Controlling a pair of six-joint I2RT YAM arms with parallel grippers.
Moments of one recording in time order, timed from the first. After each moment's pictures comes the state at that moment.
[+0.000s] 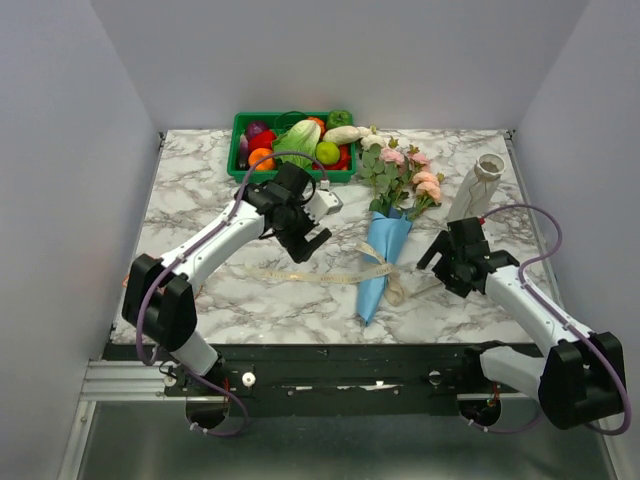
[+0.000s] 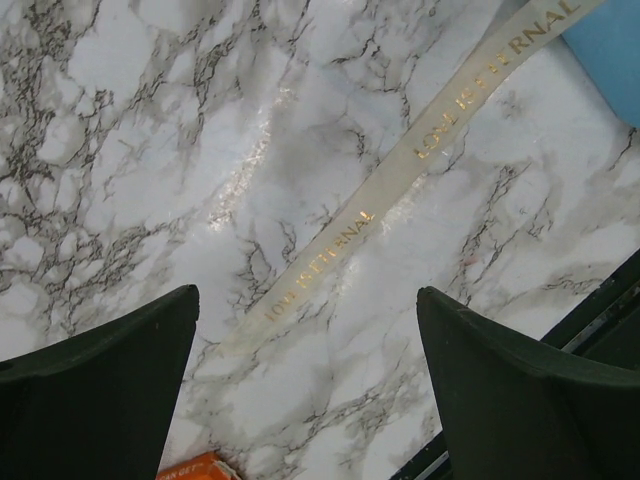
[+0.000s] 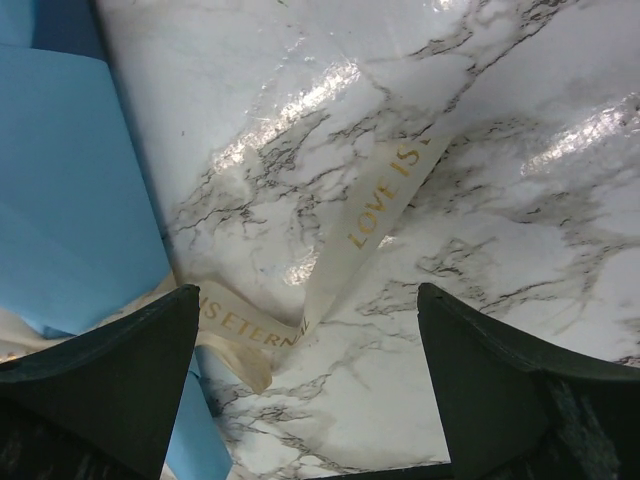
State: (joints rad) left arm -0.56 1.54 1.33 -0.86 0.19 0.37; right arm 0.23 1.11 0.64 -0.58 0.11 0.84
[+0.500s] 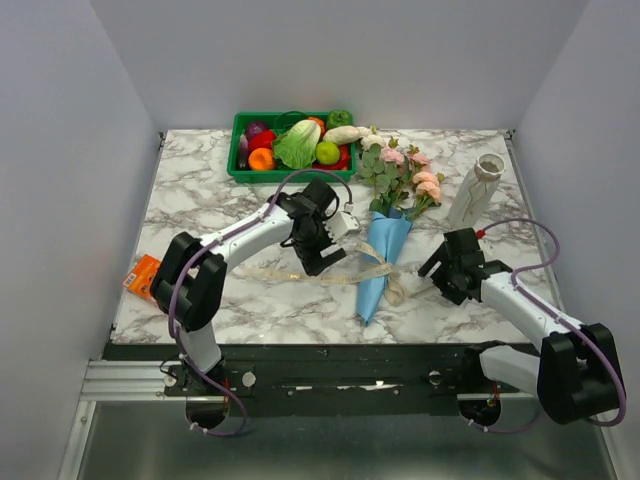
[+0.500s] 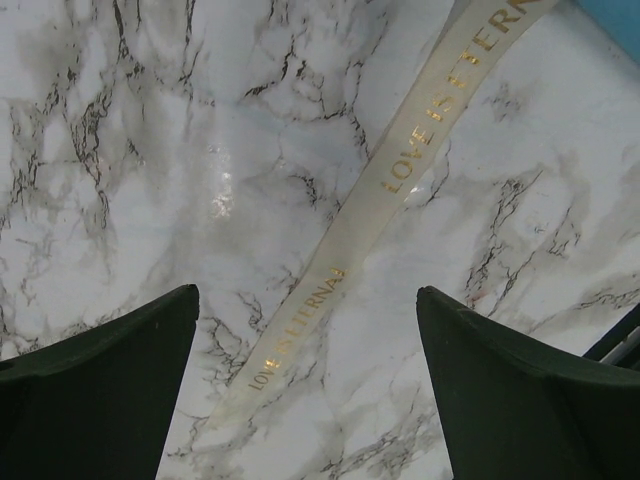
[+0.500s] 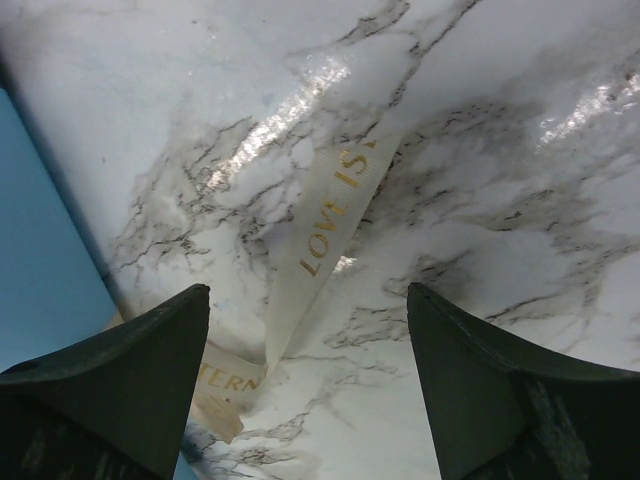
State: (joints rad) left arm -0.66 1.76 1.33 -0.81 0.20 0.47; right arm 0.23 1.15 0.53 -0.47 0.15 0.92
